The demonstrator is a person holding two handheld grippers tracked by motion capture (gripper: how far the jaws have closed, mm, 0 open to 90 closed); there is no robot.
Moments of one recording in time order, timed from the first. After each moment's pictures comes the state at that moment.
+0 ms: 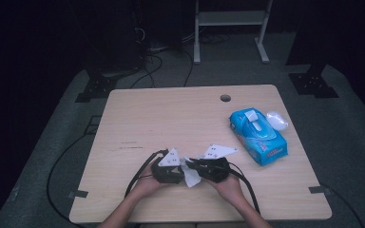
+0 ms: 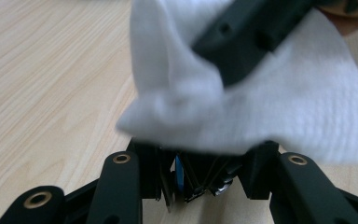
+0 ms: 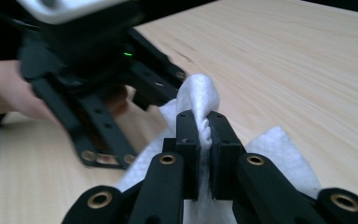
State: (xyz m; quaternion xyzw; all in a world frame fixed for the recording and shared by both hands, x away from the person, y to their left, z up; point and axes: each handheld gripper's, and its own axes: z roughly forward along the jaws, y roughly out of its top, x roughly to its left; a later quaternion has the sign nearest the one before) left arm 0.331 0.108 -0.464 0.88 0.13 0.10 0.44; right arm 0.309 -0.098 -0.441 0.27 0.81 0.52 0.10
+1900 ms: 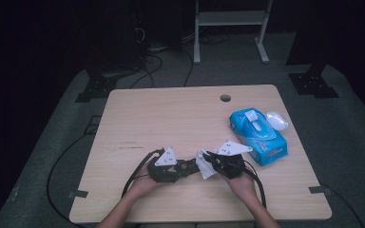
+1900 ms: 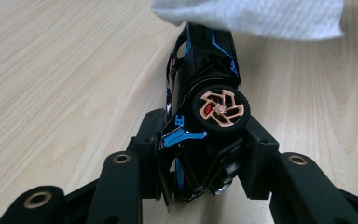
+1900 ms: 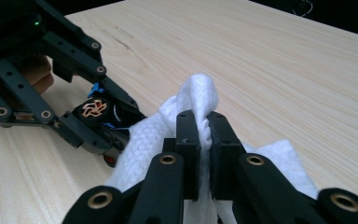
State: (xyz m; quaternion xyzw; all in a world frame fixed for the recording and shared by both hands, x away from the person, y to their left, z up) left arm 0.332 0.119 -0.463 0.88 0.14 0.11 0.43; right arm 0.314 -0.137 -0.436 0.31 0.80 0.48 0.18
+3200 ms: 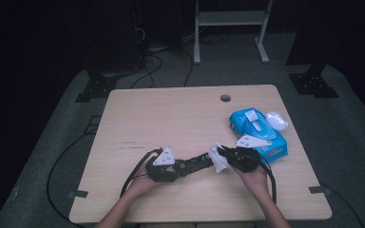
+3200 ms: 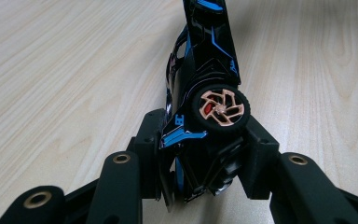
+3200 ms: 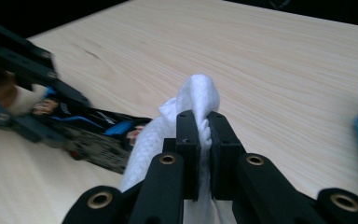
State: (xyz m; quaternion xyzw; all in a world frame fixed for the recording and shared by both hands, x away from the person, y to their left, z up) left arm 0.334 0.123 -0.464 0.88 0.14 0.11 0.43; right arm 0.327 -0.181 -0.434 0.37 0.77 0.49 0.16
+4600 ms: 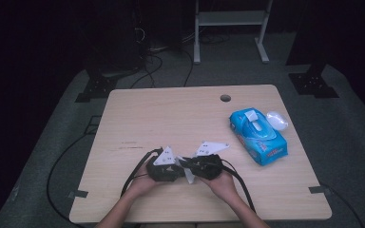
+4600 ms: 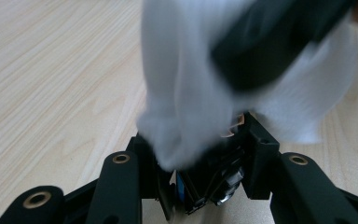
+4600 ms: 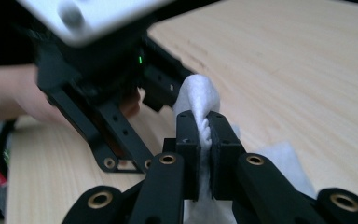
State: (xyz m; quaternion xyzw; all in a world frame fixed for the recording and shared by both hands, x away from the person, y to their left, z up) left arm 0.334 0.123 -0.463 0.88 0.15 0.12 0.43; right arm 0.317 -0.079 -0.435 0.27 0.82 0.51 0.09
